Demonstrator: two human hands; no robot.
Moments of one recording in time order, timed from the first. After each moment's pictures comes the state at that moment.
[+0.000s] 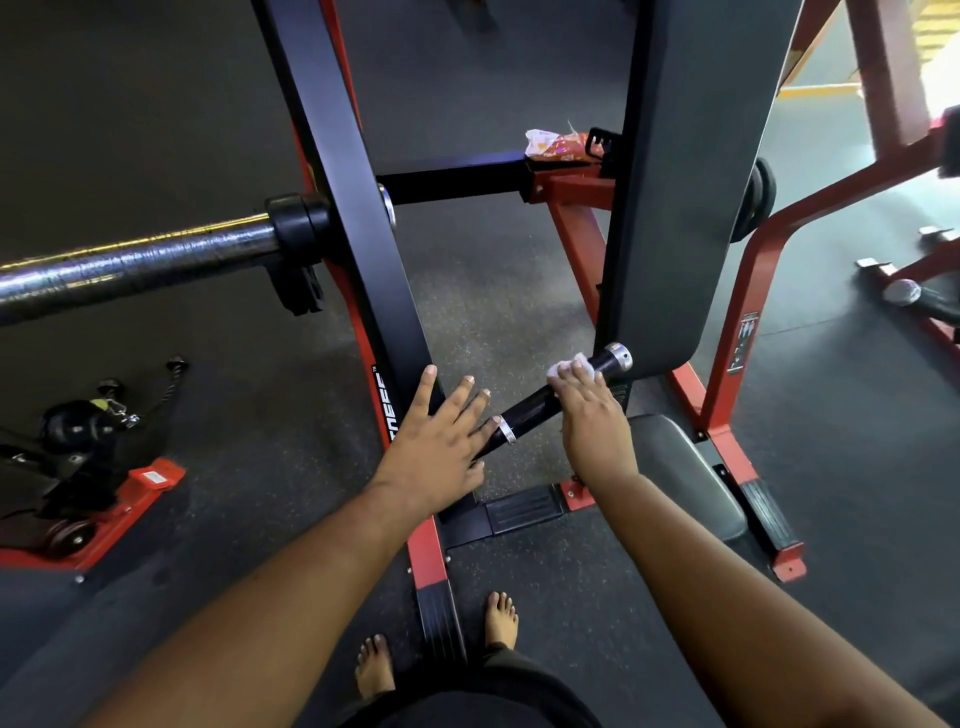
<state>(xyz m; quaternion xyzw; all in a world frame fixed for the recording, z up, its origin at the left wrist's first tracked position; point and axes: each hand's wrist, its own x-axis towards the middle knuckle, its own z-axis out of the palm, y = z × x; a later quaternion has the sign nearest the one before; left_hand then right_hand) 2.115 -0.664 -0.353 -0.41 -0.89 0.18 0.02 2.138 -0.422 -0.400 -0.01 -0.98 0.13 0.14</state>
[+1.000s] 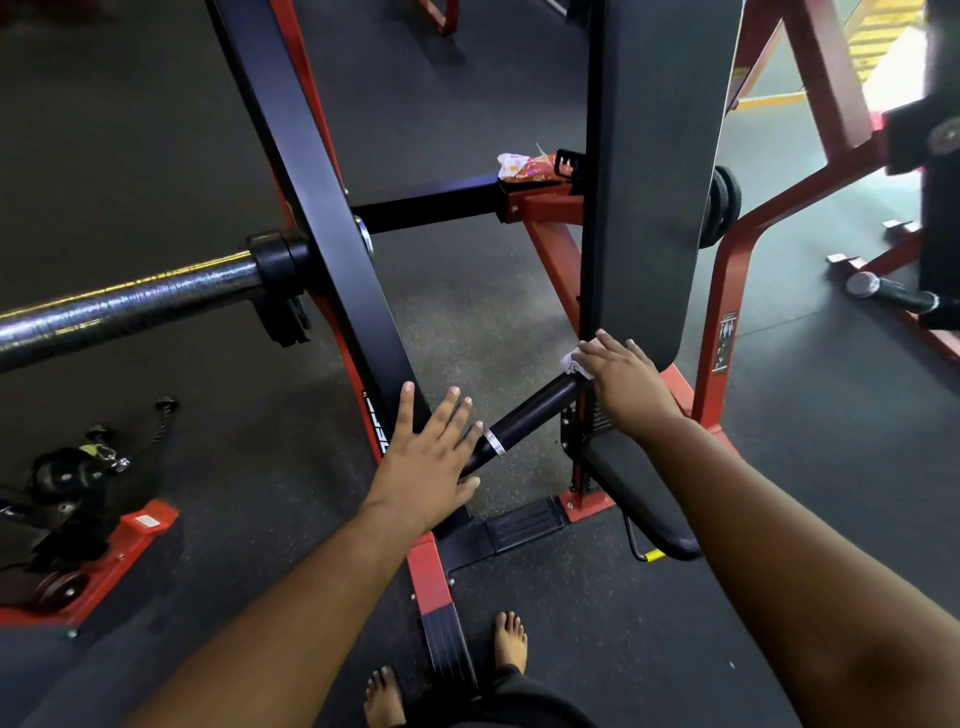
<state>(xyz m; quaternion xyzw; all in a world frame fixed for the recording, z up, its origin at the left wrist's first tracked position) 2.115 -0.662 -0.347 -0.38 -0.90 0.22 0.00 2.105 -0.343 -0.355 0.00 -1.00 0.05 0.01</state>
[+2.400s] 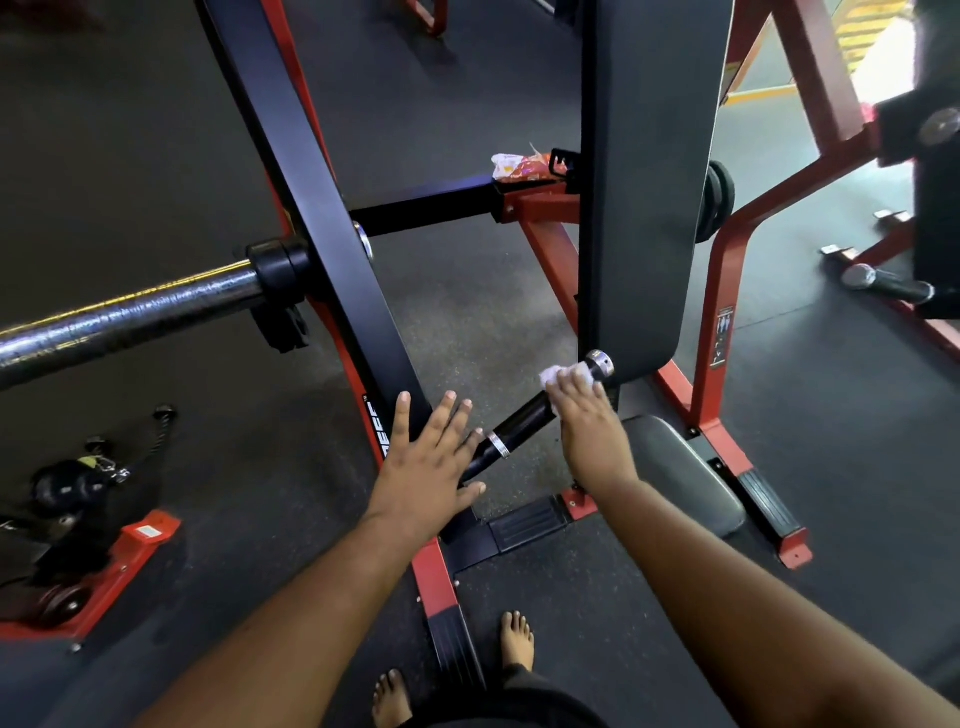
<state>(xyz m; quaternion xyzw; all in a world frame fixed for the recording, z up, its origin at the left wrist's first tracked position) 2.118 -0.671 -0.353 -0.37 -0.91 0.19 0.01 2.145 -0.415 -0.400 -0.04 -0.98 0.17 0.13</state>
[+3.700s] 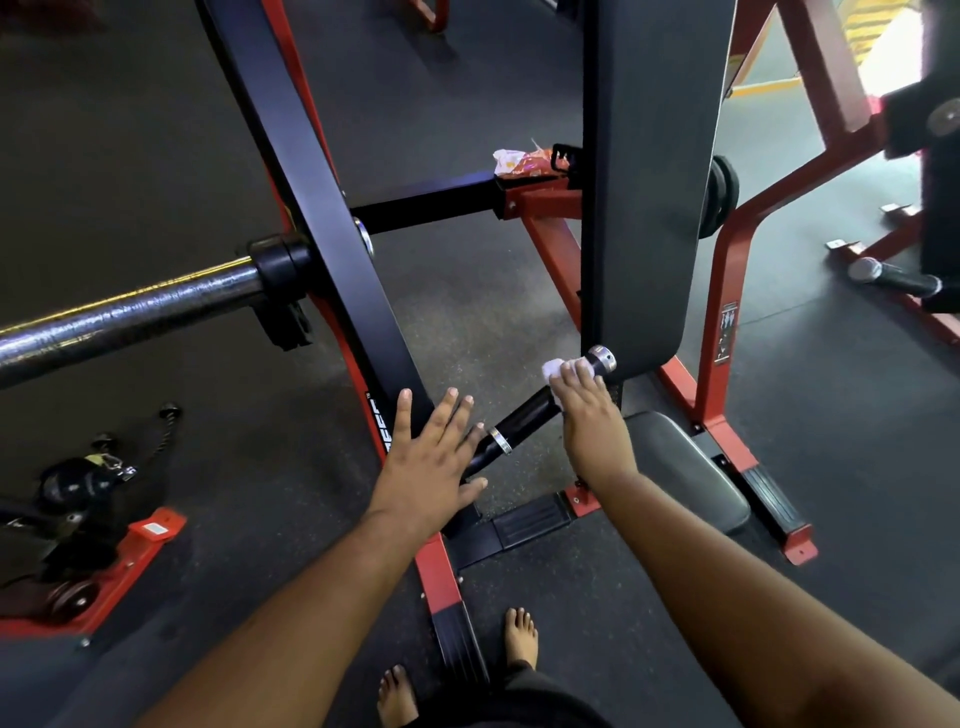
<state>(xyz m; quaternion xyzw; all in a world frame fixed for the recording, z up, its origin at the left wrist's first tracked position) 2.118 -0.671 -0.354 -0.37 -0.91 0.18 0.02 2.141 -0.413 -0.406 -0.05 -0.97 0.17 0.14</state>
